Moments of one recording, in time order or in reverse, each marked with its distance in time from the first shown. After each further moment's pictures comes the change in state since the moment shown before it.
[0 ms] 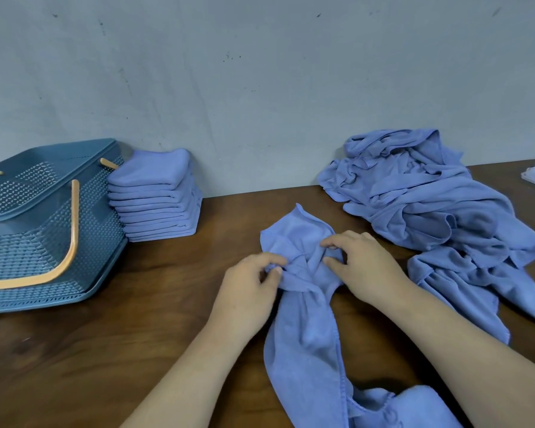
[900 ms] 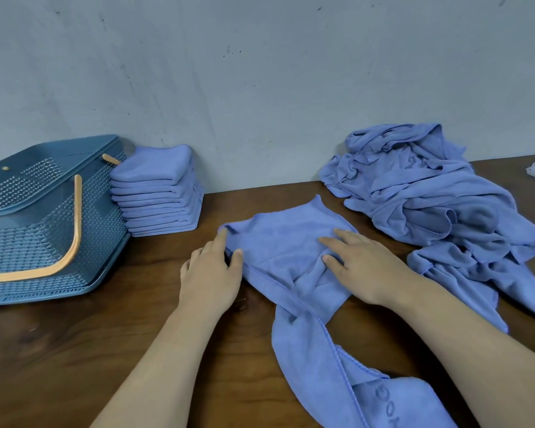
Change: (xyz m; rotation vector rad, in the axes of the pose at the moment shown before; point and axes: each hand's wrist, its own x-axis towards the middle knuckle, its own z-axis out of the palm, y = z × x) left_hand 0.018 -0.028 -0.036 0.478 0.096 -0.207; right_hand -0.004 0.008 -0.005 -0.216 -0.242 -0.019
